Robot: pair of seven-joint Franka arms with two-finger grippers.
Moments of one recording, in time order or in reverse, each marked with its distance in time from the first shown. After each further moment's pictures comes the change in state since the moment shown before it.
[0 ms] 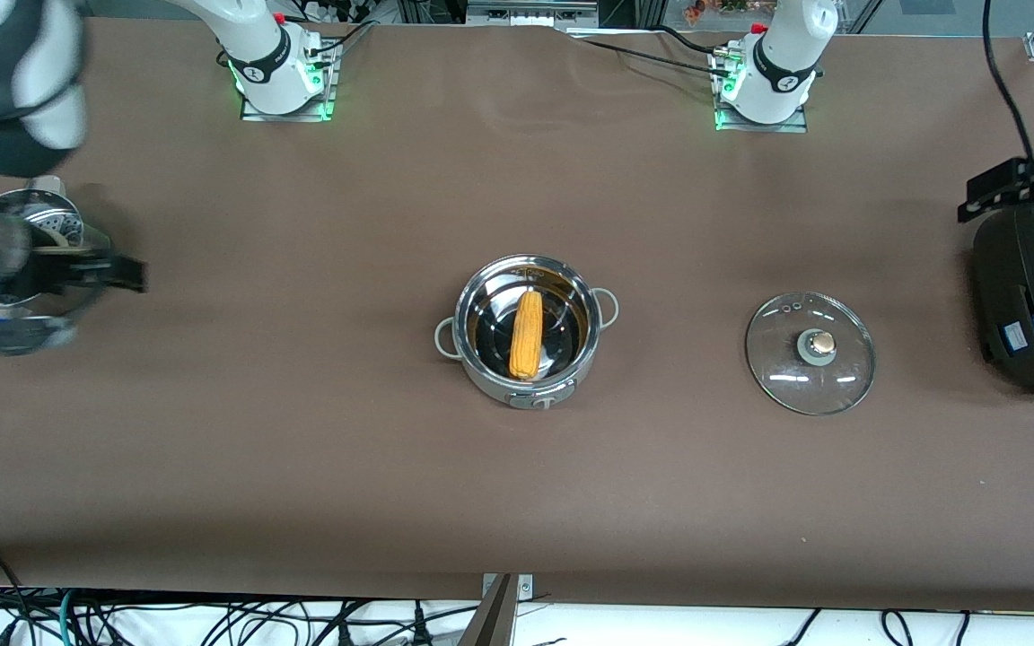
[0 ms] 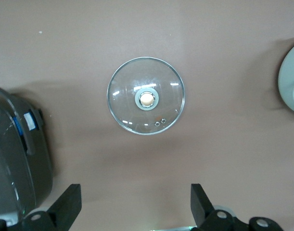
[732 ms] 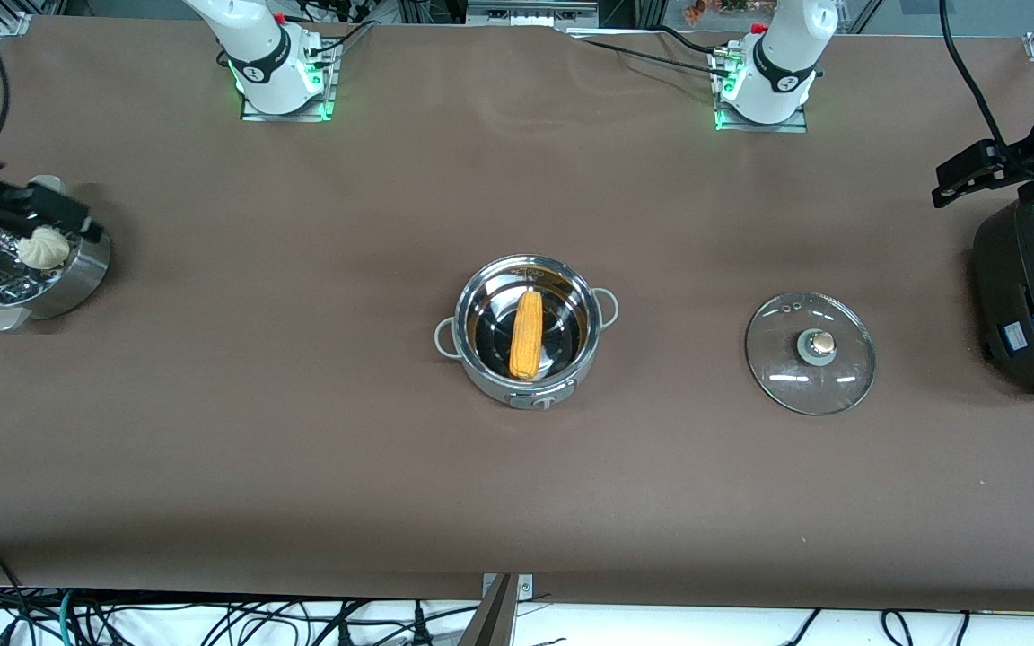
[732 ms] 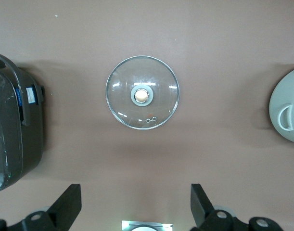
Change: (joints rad) left arm 0.018 0.010 -0.121 0.062 0.039 -0.056 -0.267; right arm -0.450 -0.376 0.529 -0.412 -0.023 0.150 0.131
